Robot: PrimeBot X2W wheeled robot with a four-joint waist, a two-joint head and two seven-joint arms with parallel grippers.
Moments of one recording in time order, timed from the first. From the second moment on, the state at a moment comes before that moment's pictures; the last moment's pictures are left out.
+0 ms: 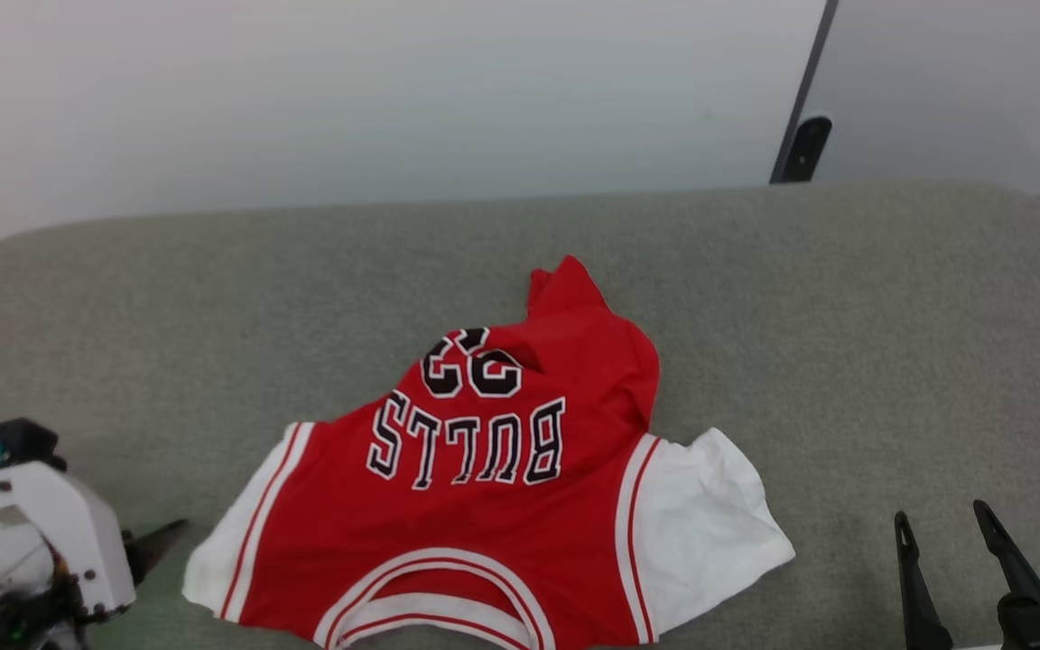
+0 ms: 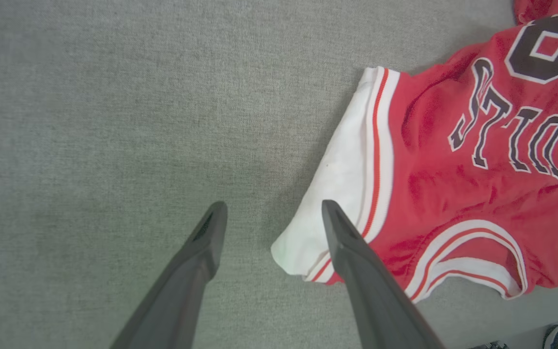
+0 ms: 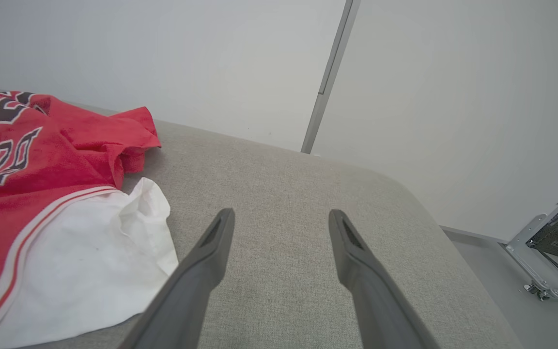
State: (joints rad) left arm -0.28 0.64 -0.17 0.42 -0.92 -0.10 0.65; right arm 0.13 -0.05 -0.12 0.04 -0.15 0.13 -0.26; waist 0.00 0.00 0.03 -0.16
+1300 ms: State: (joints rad) left arm -0.38 0.58 -0.29 0.43 -0.93 0.12 1.00; right arm 0.07 -0.05 -0.09 0.06 -0.16 0.13 -0.26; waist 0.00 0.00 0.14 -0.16
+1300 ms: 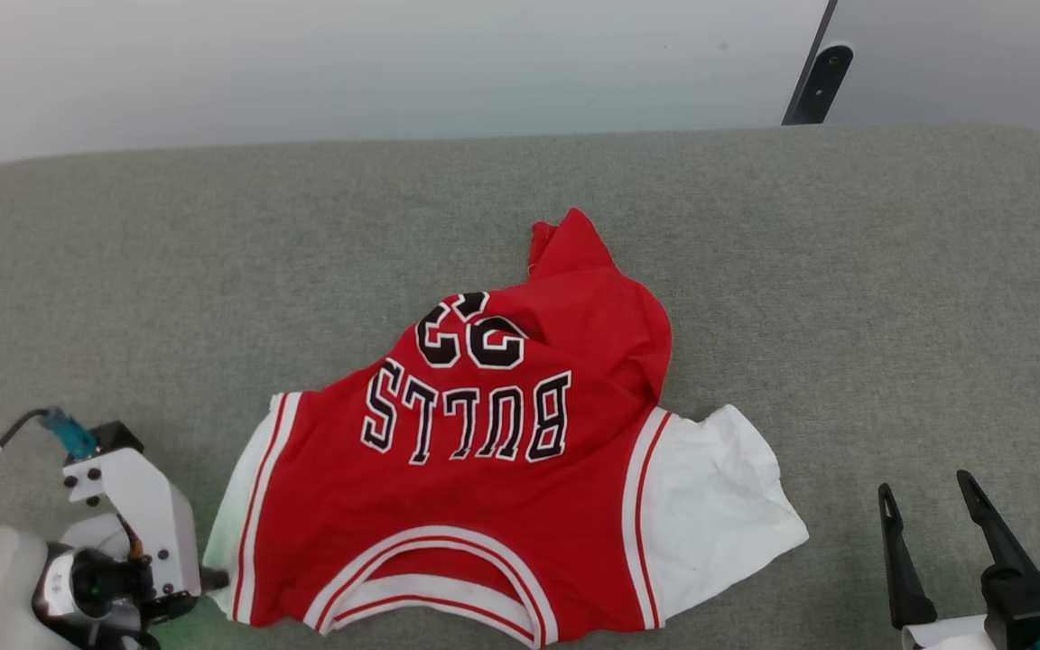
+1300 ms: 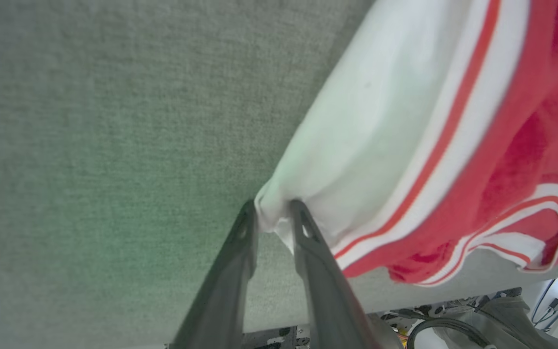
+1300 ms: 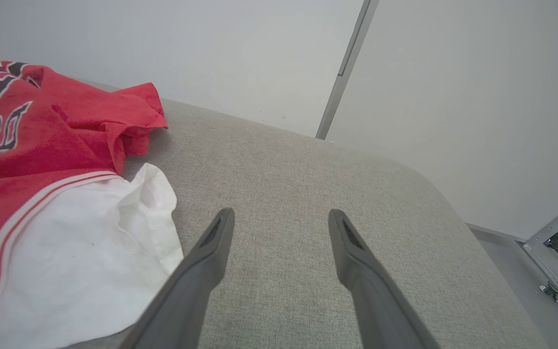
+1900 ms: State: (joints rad) left arm -0.42 0.53 -0.31 0.48 -0.92 0.10 0.93; right arm 0.00 -0.16 0.19 0.15 0.07 0.13 0.00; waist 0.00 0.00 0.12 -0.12
